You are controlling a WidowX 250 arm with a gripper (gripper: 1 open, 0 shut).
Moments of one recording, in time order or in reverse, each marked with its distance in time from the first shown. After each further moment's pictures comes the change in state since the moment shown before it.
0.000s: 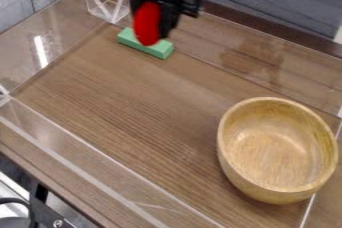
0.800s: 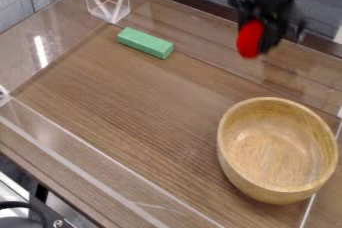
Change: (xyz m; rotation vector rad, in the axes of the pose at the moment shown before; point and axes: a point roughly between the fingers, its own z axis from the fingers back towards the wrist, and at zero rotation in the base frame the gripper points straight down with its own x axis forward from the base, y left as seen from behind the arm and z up) arm 0.069 -0.109 -0.017 -0.086 -0.087 -0.312
